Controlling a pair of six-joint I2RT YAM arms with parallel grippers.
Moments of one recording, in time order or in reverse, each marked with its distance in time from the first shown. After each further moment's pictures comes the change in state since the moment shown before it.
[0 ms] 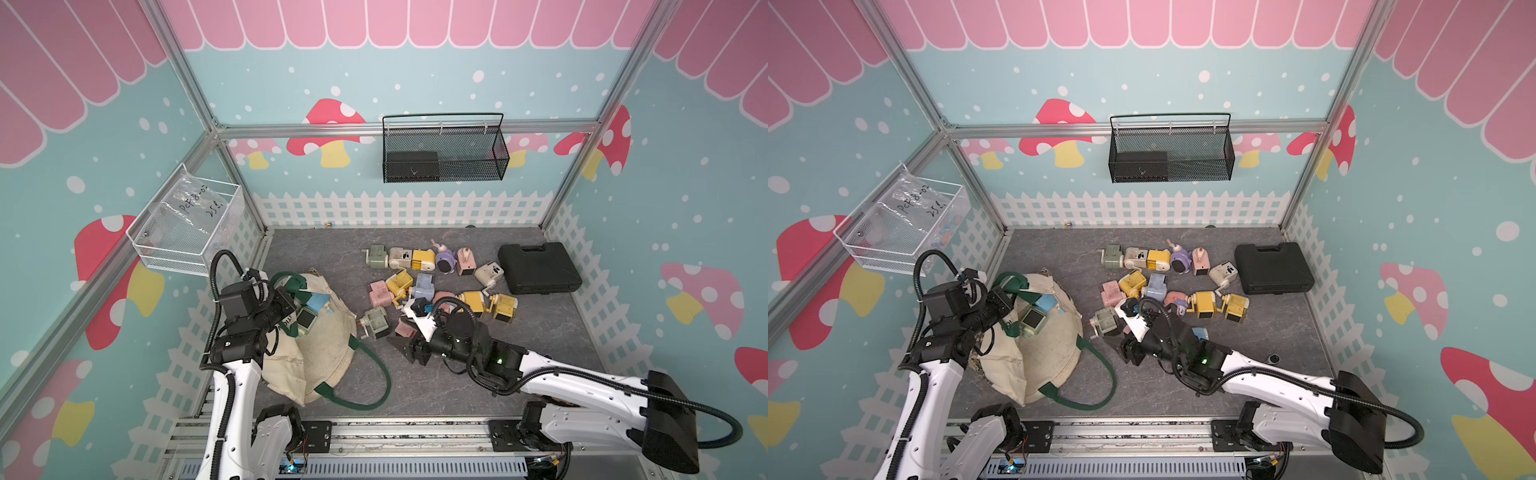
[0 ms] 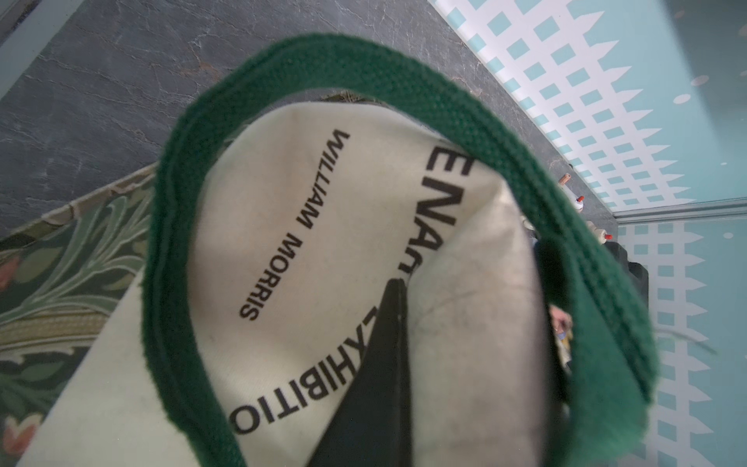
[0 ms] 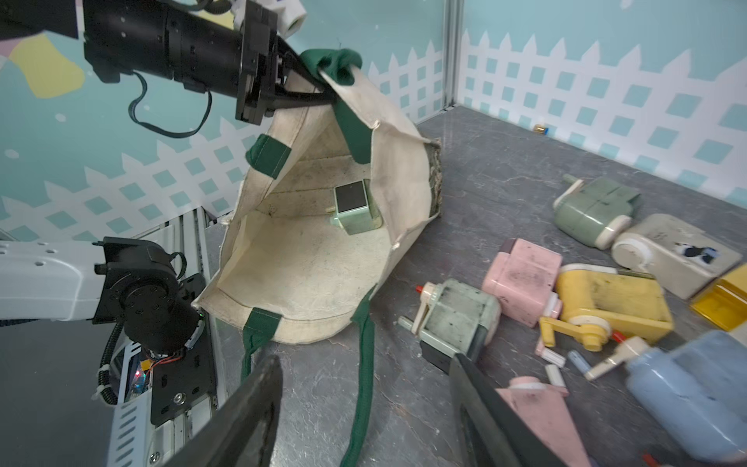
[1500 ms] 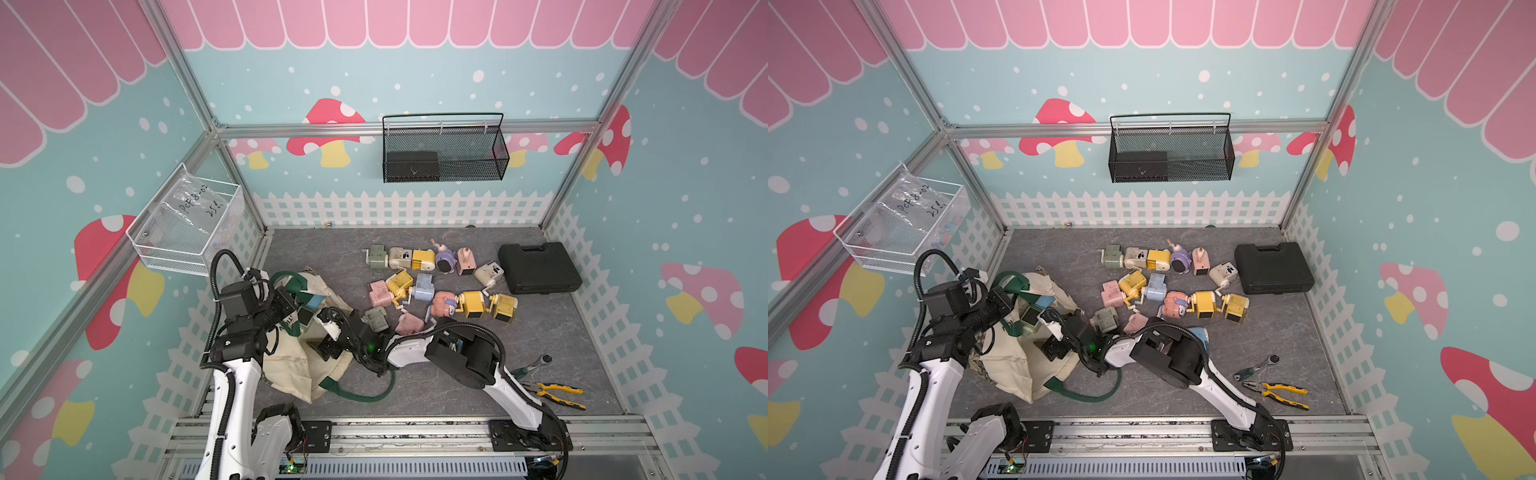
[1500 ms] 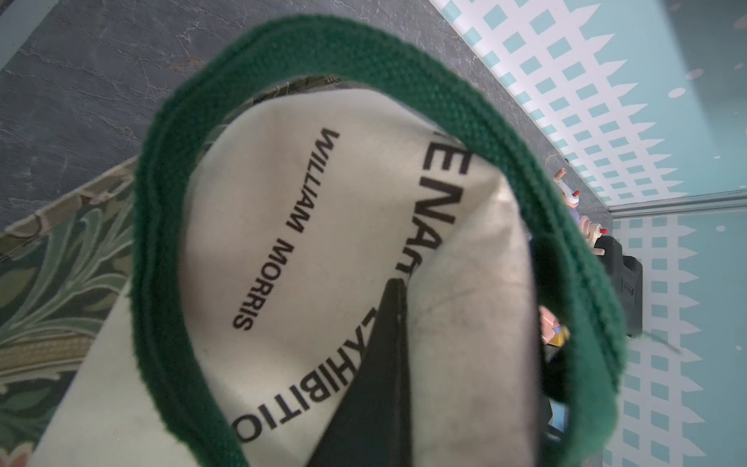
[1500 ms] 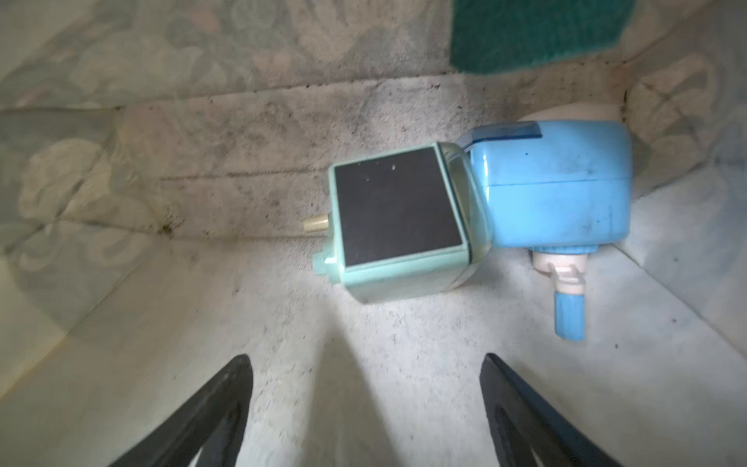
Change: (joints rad) left arm 0.004 0.008 0.000 0.002 0.022 0.000; right arm 0.064 1.197 0.756 0.436 0.040 -0.043
